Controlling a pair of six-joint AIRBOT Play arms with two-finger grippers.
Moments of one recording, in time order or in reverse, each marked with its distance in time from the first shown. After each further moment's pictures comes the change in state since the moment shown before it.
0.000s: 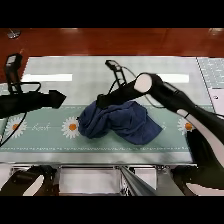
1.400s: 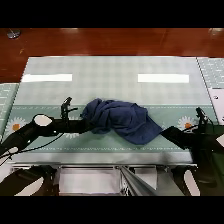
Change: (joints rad) left arm -0.158 -0.349 -0.395 -0.784 0.248 0.349; right arm -0.847 0.928 -1.007 -0.035 0.262 0.051
